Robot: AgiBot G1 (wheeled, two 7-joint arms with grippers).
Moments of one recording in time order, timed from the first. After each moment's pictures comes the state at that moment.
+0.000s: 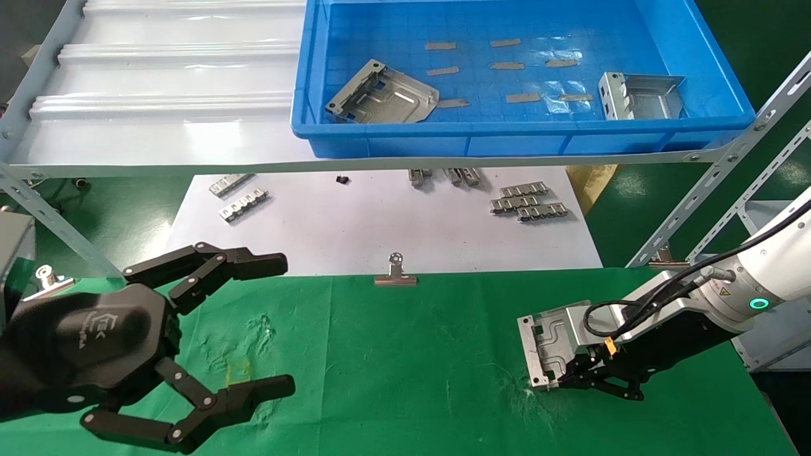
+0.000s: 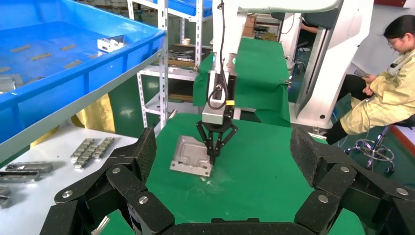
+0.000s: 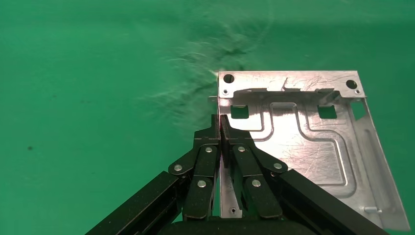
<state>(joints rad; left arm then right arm) -1.10 0.58 0.36 -1.26 0.67 1.46 -0.14 1.89 -1.09 -1.52 0.22 -1.22 -1.50 -0.35</state>
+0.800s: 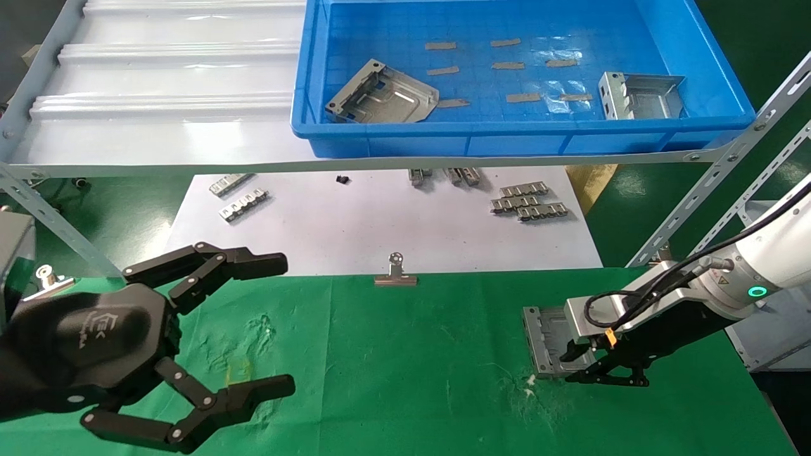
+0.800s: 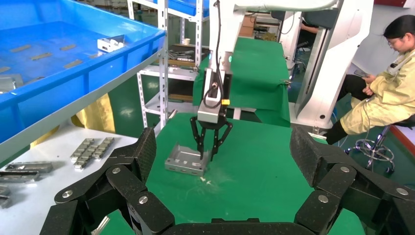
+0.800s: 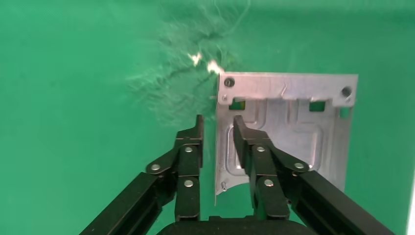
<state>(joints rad) -1.10 0.58 0.36 -1.26 0.67 1.46 -0.14 1.91 -1.13 -1.51 0.10 -1.21 -1.52 -0.44</state>
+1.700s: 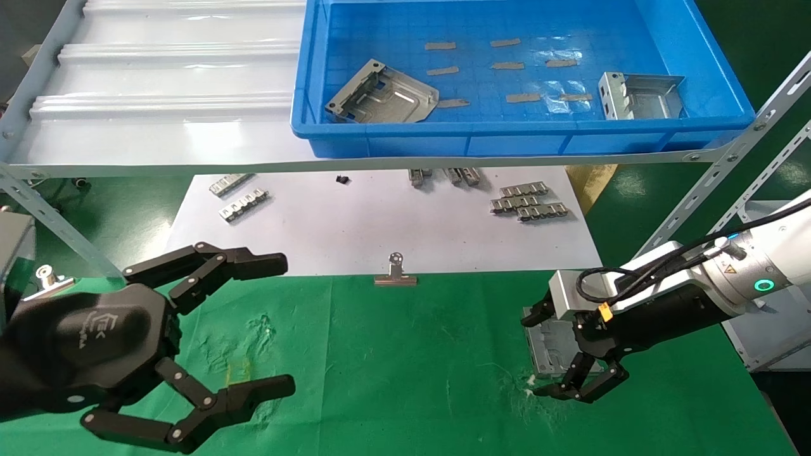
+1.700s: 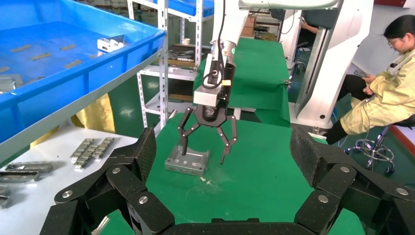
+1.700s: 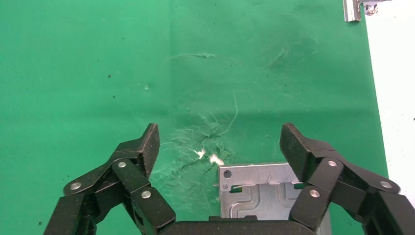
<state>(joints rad) -1.10 0.58 0.36 -1.26 0.67 1.46 -0.14 1.88 -1.07 -1.40 0.17 -1.07 -1.60 -0.38</state>
